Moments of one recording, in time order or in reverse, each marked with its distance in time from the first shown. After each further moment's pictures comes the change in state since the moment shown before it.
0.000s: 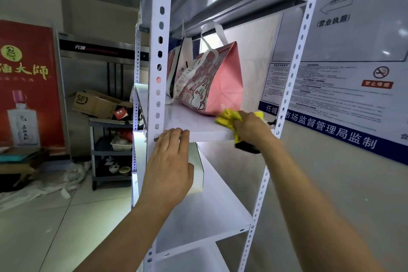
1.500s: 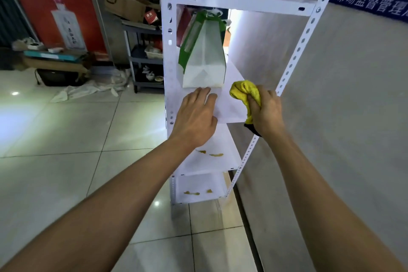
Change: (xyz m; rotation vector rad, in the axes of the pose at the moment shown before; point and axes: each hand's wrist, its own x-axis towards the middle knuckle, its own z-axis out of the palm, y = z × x) left_hand -0.159 0.061 0.074 -0.046 -0.303 -0.052; right_hand -0.189 0.114 0.160 0.315 0.092 -0.155
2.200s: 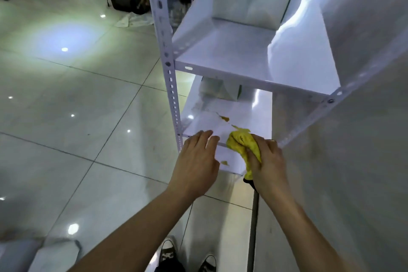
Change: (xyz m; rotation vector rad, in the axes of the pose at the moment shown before) left_hand -0.088 0.051 0.234 -0.021 -0.277 -0.471; right_hand -0.094 0.199 0.152 0.124 -0.529 -0.067
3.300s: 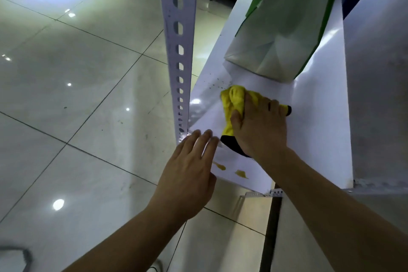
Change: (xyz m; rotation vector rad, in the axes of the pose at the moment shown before) left_hand 0.063 -0.145 0.209 -0.005 -0.100 -0.098; right_hand 0.184 0.073 0.246 -0.747 -0.084 -0.226
